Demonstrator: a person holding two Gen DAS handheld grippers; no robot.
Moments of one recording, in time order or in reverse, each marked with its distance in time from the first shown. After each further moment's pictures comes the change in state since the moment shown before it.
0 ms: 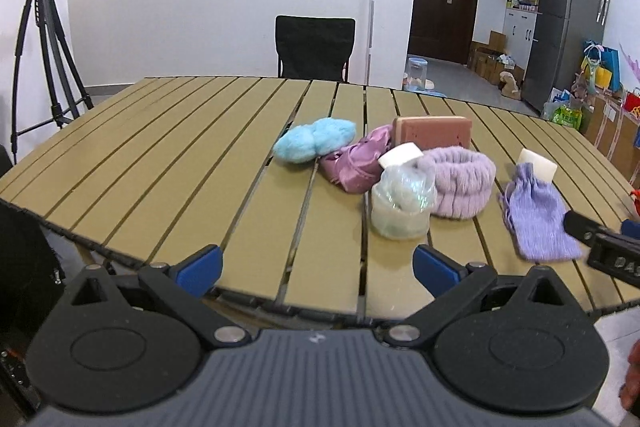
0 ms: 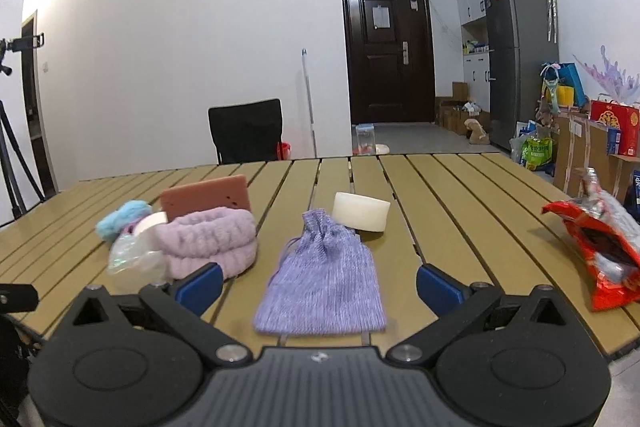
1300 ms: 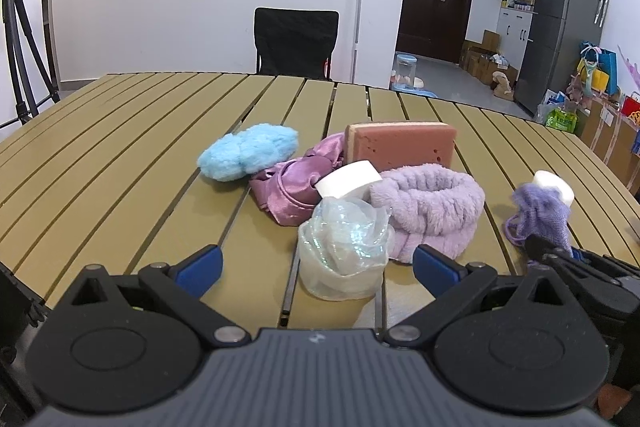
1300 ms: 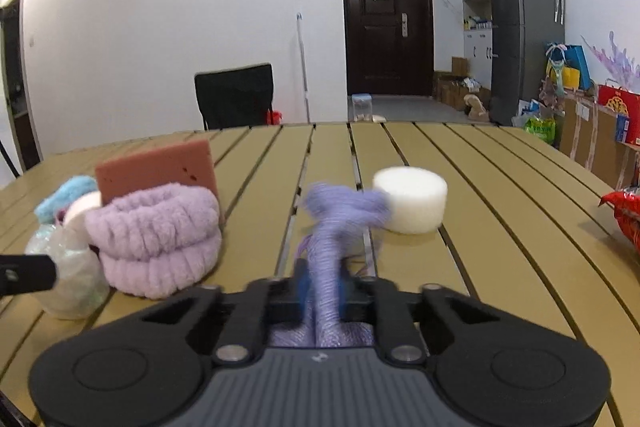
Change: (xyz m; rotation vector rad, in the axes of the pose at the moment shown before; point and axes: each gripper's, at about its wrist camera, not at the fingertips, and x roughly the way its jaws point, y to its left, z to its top) left arm 0.071 -0.052 0.021 -0.010 0.014 -0.031; right arm 0.083 0.002 -0.007 -0.009 0.073 -0.024
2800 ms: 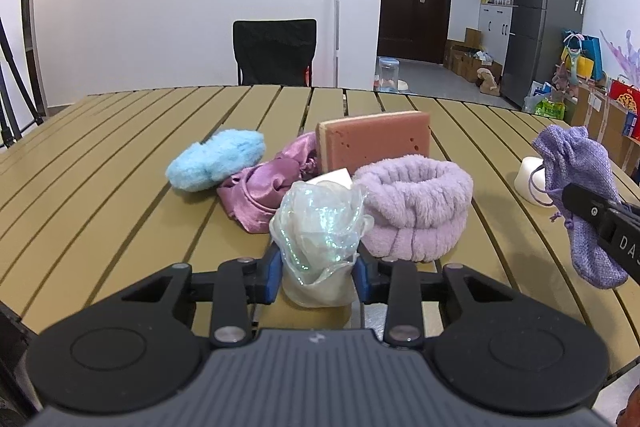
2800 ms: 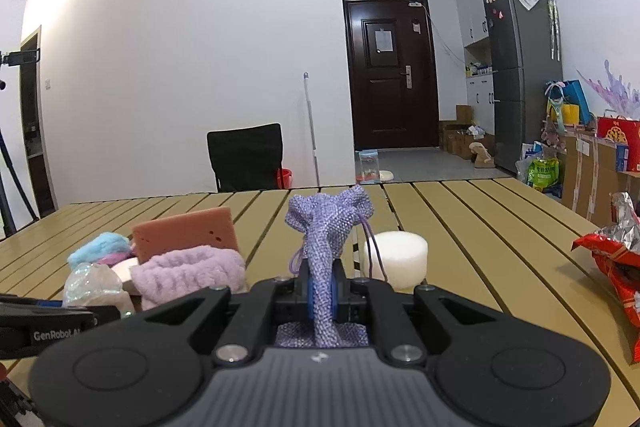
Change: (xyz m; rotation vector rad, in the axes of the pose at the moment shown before) left arm 0.006 -0.018 -0.010 0.077 -0.041 -0.019; right arm -0.045 -0.016 0.013 0.016 -0.169 0.032
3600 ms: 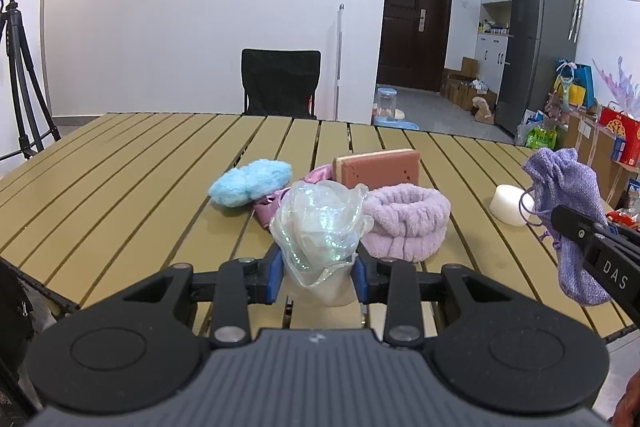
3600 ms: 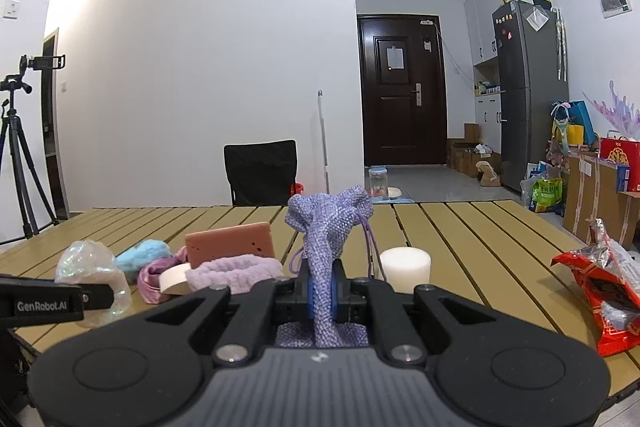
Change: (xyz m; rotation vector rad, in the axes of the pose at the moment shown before) left arm -0.071 0.022 -0.005 -0.032 -0.081 -0.023; right arm -0.063 0.016 0.005 -0.032 -0.044 0.019
